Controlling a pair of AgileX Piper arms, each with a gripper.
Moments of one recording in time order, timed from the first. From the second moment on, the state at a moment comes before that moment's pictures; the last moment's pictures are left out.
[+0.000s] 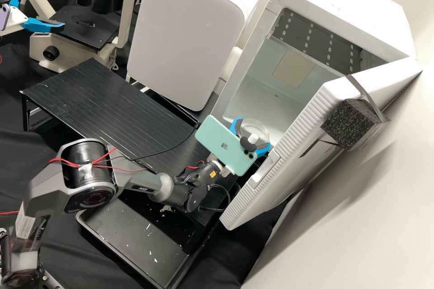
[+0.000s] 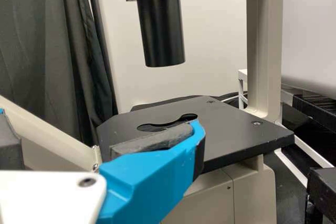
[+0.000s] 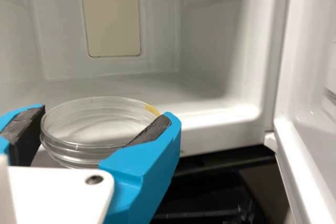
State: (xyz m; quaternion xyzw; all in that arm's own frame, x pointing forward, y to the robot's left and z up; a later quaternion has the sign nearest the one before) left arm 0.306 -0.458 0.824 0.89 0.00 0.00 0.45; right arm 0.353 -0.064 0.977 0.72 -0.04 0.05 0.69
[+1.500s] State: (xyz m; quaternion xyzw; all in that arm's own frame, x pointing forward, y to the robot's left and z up) left arm 0.306 -0.458 0.824 0.89 0.00 0.00 0.45; right arm 0.189 0.014 0.806 0.67 0.17 0.00 0.72
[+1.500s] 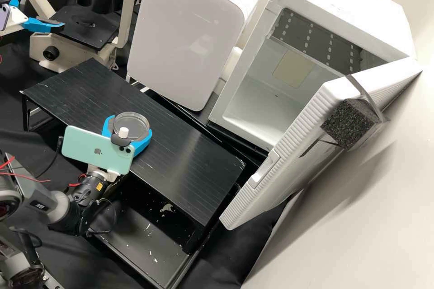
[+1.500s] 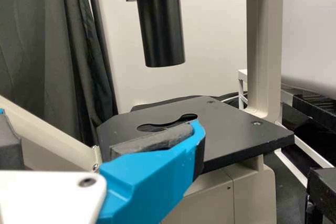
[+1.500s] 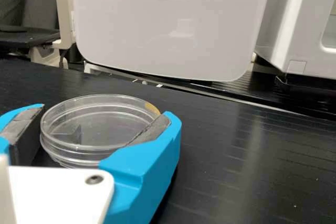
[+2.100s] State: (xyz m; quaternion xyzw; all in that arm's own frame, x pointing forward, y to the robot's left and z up) left arm 0.306 -0.458 0.824 0.89 0.00 0.00 0.45; right arm 0.181 0.020 0.821 0.66 0.14 0.04 0.73
